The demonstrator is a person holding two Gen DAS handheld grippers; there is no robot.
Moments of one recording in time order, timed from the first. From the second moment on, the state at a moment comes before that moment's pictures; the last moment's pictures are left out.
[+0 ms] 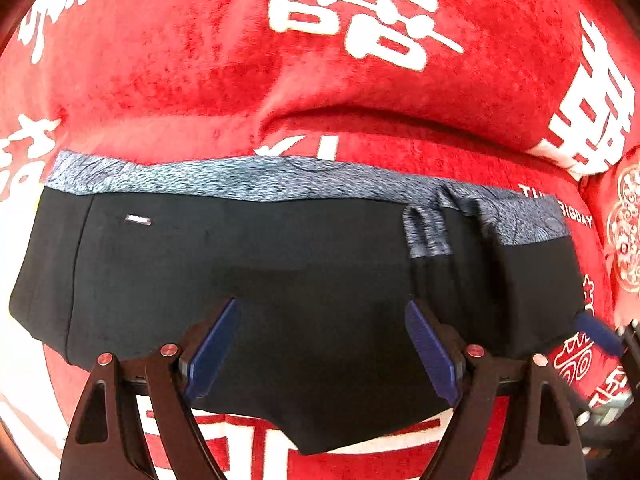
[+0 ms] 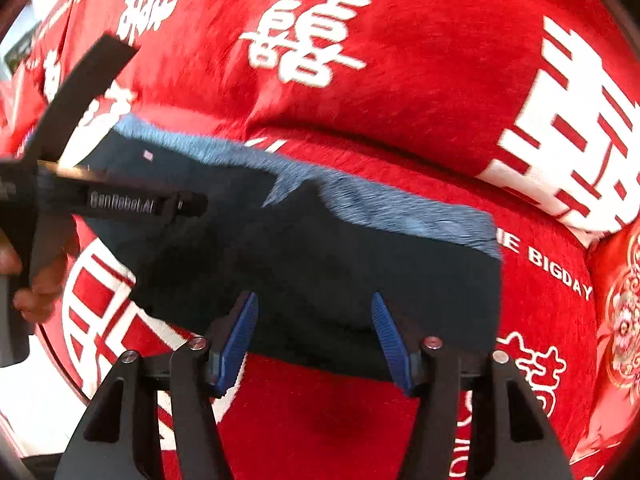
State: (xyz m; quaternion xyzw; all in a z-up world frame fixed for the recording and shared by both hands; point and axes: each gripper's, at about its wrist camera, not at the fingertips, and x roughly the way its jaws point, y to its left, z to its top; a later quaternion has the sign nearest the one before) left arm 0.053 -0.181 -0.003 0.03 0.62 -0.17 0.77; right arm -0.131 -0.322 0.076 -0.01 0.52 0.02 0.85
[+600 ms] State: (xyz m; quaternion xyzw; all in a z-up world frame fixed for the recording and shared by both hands) left arm 0.040 -0.149 -0.027 0.02 0.65 -0.10 0.75; right arm -0.109 -0.271 0.073 -0.06 0.53 0.07 0.84
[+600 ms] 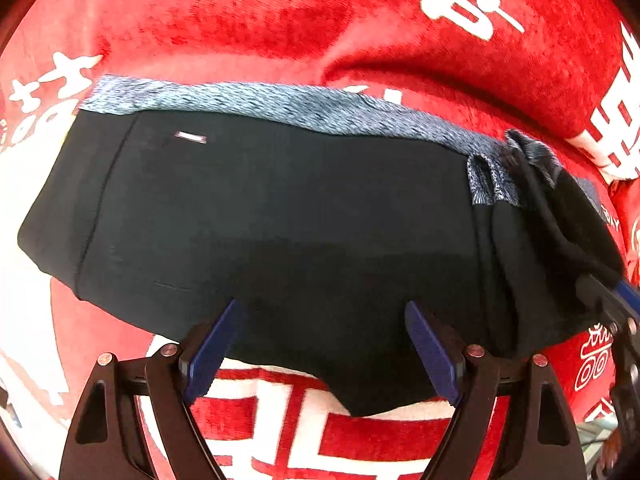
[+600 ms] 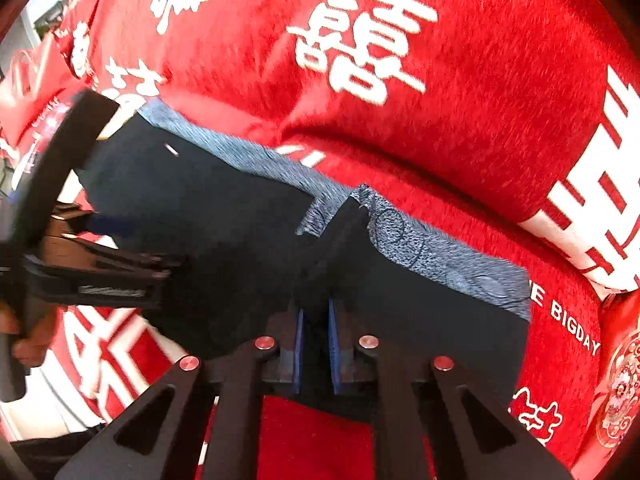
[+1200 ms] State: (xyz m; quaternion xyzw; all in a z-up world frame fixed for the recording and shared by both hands) left arm 0.063 -0.219 0.032 0.04 0.61 -0.15 0.77; right arm -0.123 -0.473 0.069 0.24 0.52 -0.04 0.82
